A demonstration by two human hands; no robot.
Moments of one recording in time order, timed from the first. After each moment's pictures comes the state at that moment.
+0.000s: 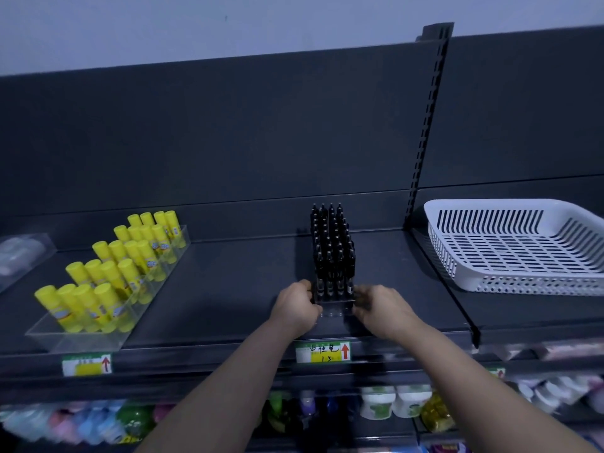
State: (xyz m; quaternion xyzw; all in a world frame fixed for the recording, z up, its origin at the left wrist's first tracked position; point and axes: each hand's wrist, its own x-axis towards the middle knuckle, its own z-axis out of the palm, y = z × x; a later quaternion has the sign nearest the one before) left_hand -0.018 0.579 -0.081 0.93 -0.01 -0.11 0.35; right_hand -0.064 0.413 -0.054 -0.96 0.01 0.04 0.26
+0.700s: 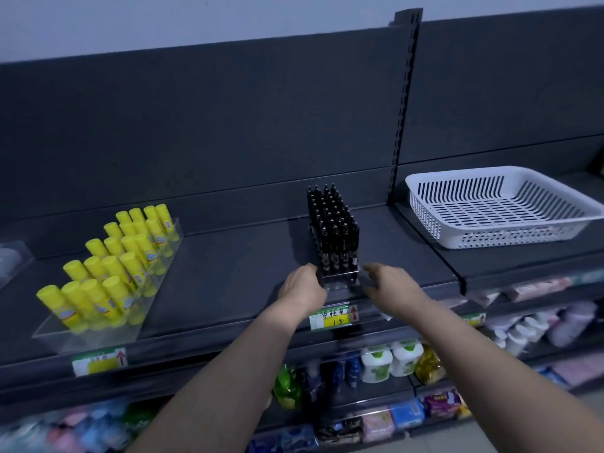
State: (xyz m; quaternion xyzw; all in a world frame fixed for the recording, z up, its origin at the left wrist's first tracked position) left_hand -0.048 0.597 -0.071 0.95 -0.08 -0.10 0.28; right_hand -0.097 0.429 -0.066 -0.97 0.10 0.03 0.20
